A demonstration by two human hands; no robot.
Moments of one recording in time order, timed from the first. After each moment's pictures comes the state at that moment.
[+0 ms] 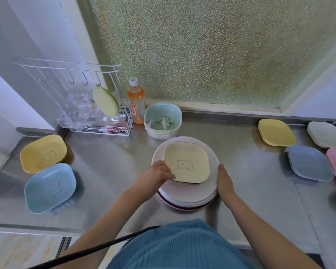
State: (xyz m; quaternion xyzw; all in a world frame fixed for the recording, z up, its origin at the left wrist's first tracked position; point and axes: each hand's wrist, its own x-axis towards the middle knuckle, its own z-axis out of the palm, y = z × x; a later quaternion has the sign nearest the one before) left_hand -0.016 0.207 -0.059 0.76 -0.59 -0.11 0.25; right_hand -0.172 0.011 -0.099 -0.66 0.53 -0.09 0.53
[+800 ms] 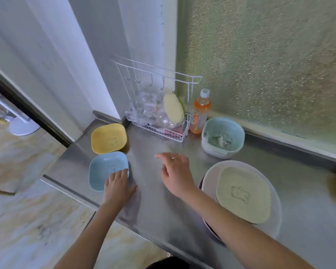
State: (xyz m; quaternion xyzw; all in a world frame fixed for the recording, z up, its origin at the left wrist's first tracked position) left_hand 0.049 0.386 -0.086 0.98 -0.05 -0.14 0.10; right_hand 0.018 0.190 -0.044 -0.95 -0.03 -0.11 0.30
